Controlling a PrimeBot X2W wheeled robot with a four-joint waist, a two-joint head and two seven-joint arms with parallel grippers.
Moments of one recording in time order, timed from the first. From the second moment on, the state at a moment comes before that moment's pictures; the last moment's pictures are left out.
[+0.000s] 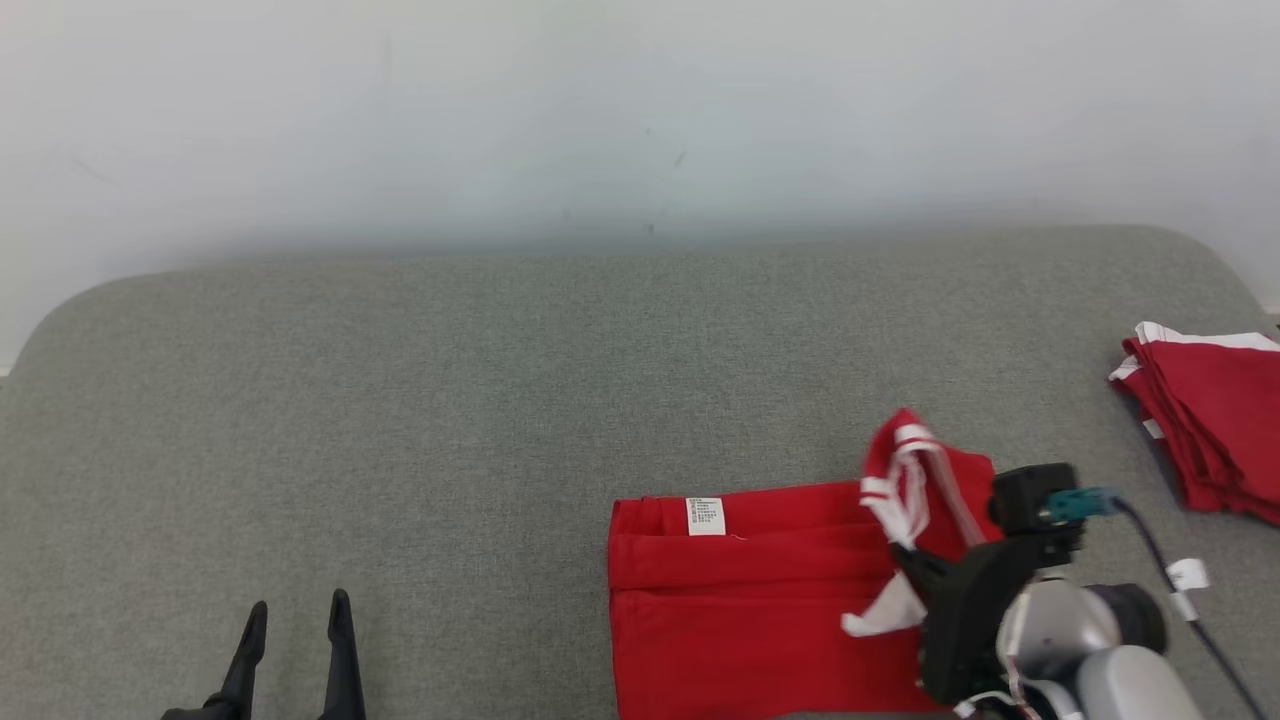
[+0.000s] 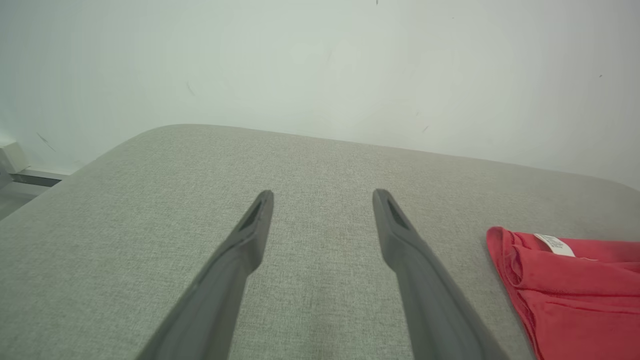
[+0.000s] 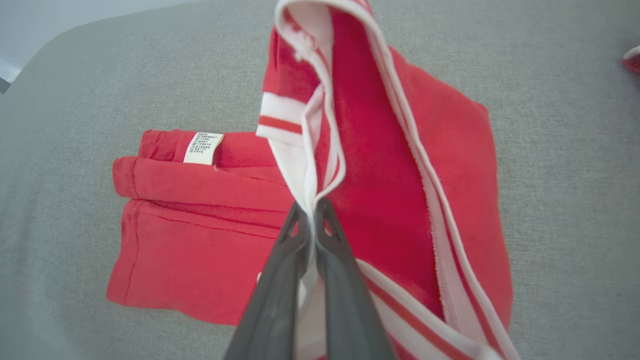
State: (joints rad) left arm 0.02 0.07 0.04 0.22 -0.23 -0.10 -0.26; right arm -0.17 -0.12 0.06 0.10 0.31 0.13 0.67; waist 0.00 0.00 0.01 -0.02
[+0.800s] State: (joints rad) left arm 0.01 0.06 -0.01 0.20 -0.25 -0.09 -0.26; right arm -0.35 -0.05 0.37 0.42 0.47 0.13 0.53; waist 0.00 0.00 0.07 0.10
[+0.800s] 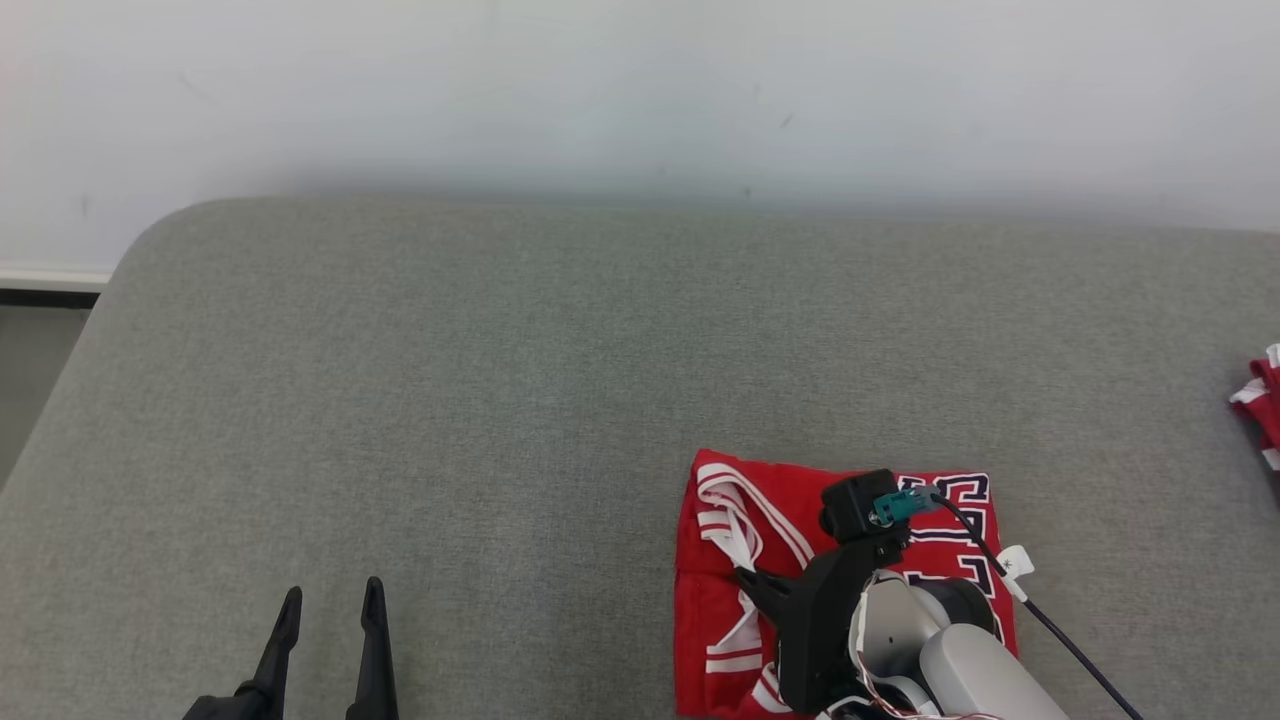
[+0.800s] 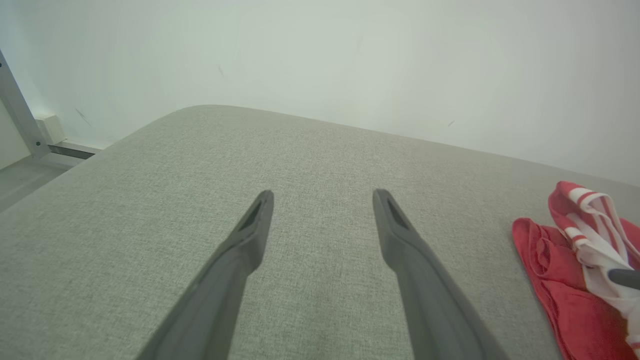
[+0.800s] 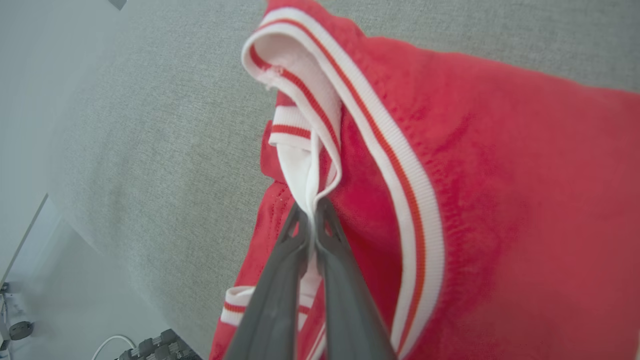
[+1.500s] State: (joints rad) left arm 0.00 0.06 0.01 0.19 -0.24 -0.09 -0.26; right arm -0.40 -0.06 0.35 0.34 0.58 0.13 0.39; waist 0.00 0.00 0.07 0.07
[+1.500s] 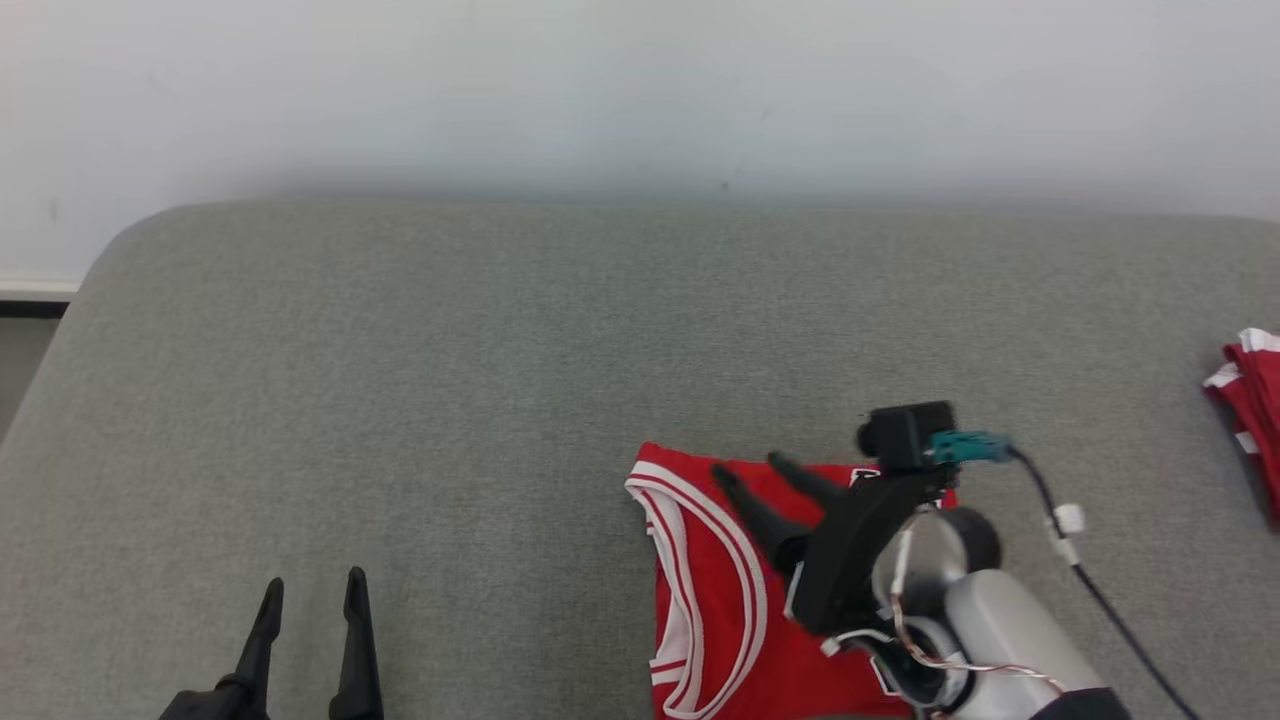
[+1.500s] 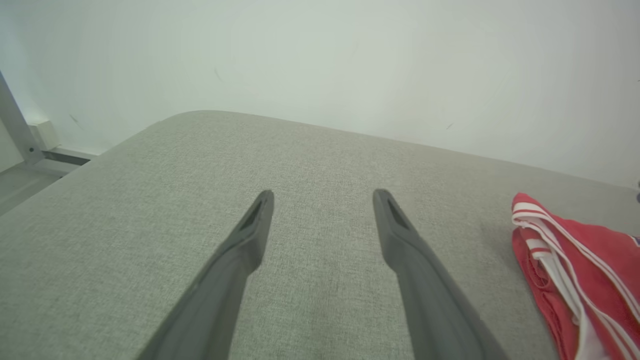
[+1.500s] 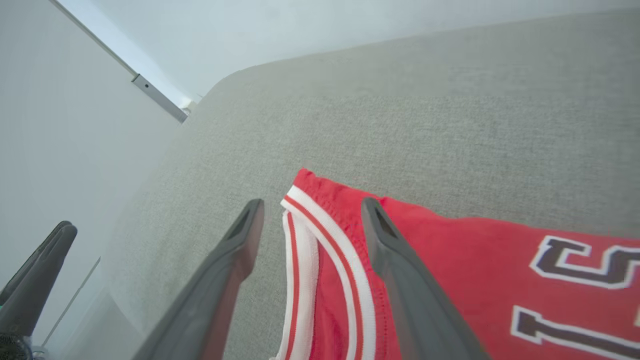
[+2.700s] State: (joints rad) left arm 0.12 0.05 0.09 0.05 -0.24 -0.06 -0.26; right arm 0.08 -0.24 0.00 0.10 0.29 0.13 -0.19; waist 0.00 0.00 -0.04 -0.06
